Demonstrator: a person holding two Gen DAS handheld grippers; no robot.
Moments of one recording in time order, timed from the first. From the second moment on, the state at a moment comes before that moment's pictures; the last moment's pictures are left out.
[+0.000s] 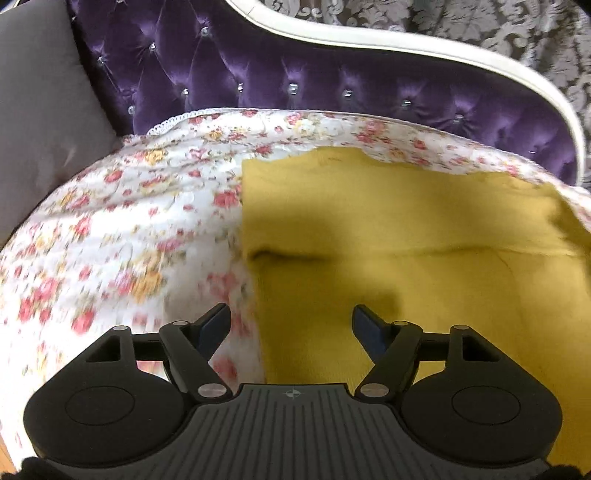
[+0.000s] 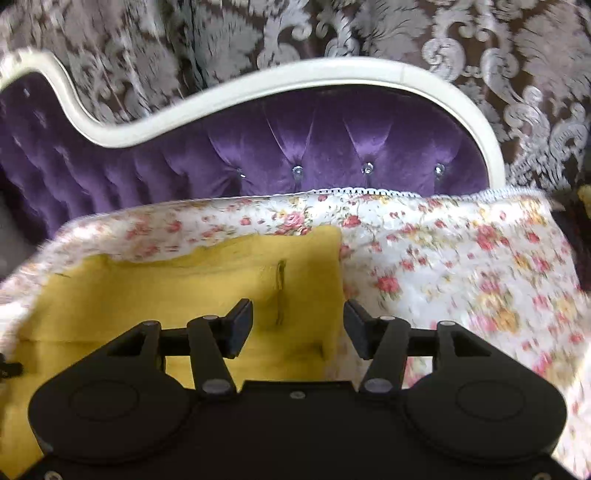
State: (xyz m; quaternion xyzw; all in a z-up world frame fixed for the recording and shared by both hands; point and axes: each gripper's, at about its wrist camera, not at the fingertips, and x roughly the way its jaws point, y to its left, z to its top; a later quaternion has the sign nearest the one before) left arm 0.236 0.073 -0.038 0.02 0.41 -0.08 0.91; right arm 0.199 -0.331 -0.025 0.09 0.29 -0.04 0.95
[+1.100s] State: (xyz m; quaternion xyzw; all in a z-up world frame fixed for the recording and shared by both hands) left arm 0.038 0.097 -0.038 0.01 0.42 -0.08 0.90; right arm -0.037 -0.353 -0.117 0.24 0.37 0.08 0.90
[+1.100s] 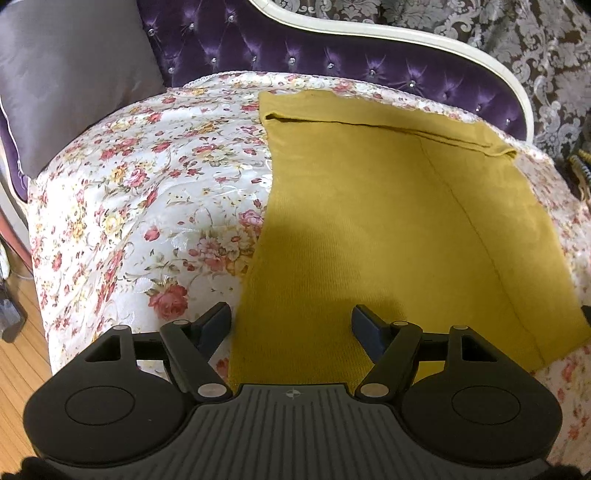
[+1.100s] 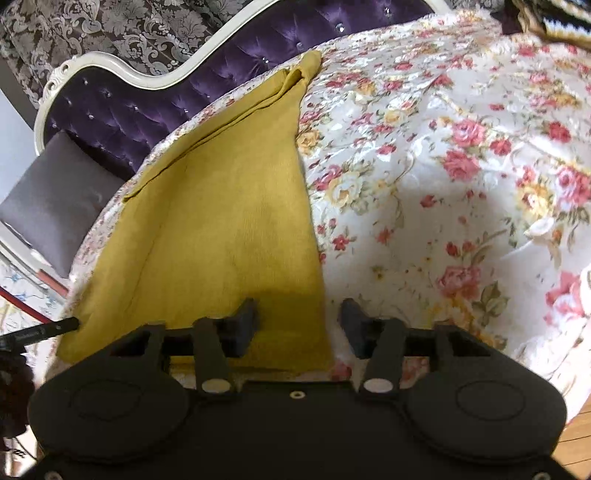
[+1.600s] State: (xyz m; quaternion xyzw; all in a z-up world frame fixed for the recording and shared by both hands) left arm 0.028 0.113 -0.034 -0.05 0.39 -0.08 0.92; right arm -0.034 -0.333 -0.075 0.22 0.32 0.11 0.91
